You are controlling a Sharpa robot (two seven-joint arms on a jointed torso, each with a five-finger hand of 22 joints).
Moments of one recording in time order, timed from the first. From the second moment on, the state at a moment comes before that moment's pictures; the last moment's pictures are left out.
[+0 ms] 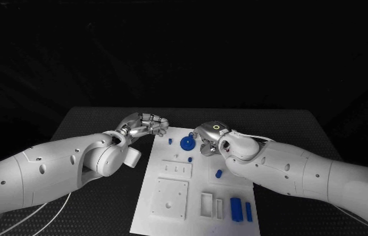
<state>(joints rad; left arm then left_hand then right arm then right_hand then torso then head) 1.31 -0.81 -0.19 1.40 -0.14 -0.25 0.31 1.39 -0.13 0.26 0.17 0.08 0.77 0.19 0.30 0.44 1.14 0.14 0.09 0.09 0.92 0.12 0.39 0.55 0.05 0.78 0.02 0.31 1.31 1.21 -0.46 -0.15 1.15 -1.77 -0.36 -0.23 1.12 -0.29 0.85 -0.25 0.60 0.88 0.13 0.23 0.47 1.09 0.02 1.05 0.91 1.28 -0.09 1.22 1.03 0.23 1.13 -0.02 0.94 1.31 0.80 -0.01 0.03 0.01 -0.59</state>
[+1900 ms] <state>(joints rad) 1.31 -0.80 -0.19 1.34 -0.16 -0.24 0.32 1.42 -0.14 0.26 0.18 0.08 0.79 0.19 0.30 0.44 1.17 0.13 0.08 0.10 0.93 0.12 0.39 0.56 0.06 0.78 0.02 0.31 1.31 1.16 -0.75 -0.08 1.04 -1.18 -0.40 0.21 1.06 -0.22 0.51 -0.28 0.16 0.87 0.13 0.26 0.46 1.07 0.03 1.07 0.90 1.24 -0.07 1.21 1.06 0.23 1.08 -0.01 0.94 1.31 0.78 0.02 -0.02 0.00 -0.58</state>
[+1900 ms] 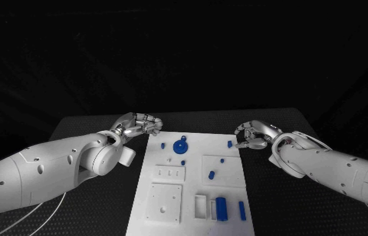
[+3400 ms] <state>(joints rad) 1.31 -0.80 -0.19 1.34 -0.16 -0.23 0.32 1.43 -0.14 0.25 0.18 0.08 0.79 0.19 0.30 0.44 1.17 0.13 0.08 0.10 0.93 0.12 0.39 0.56 0.05 0.78 0.02 0.31 1.31 1.12 -0.67 -0.08 0.97 -1.17 -0.37 0.24 1.13 -0.15 0.58 -0.24 0.05 0.88 0.12 0.27 0.45 1.07 0.03 1.08 0.89 1.22 -0.08 1.22 1.06 0.24 1.07 0.01 0.94 1.31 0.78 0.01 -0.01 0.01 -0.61</state>
